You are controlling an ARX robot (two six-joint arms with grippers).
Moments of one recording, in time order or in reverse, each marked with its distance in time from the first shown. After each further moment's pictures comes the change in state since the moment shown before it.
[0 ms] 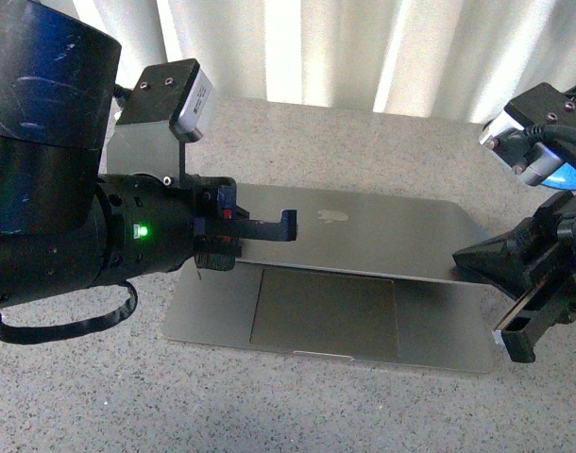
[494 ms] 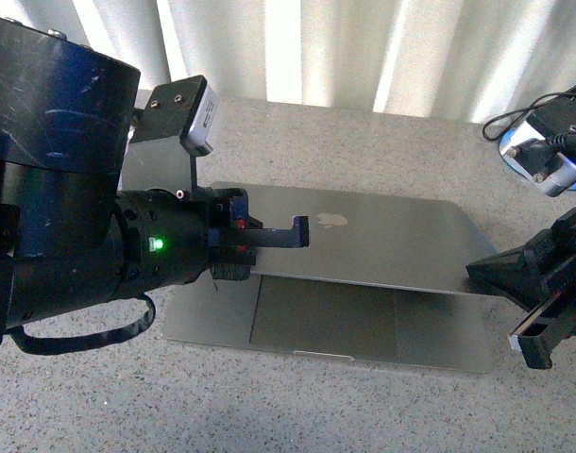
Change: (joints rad) left arm -0.018 0.054 -0.004 0.062 0.029 -0.080; right arm -0.041 0.010 -0.026 0.004 -0.014 0.033
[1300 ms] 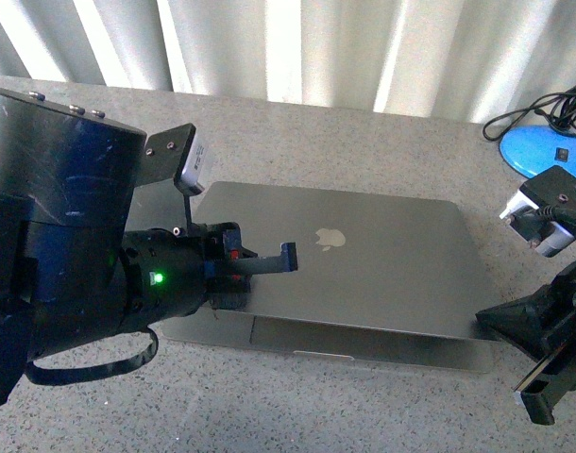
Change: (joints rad) left arm 0.004 0.092 -0.022 0.072 0.017 -0.093; right arm -0.016 0.080 -0.051 0.053 0.024 -0.030
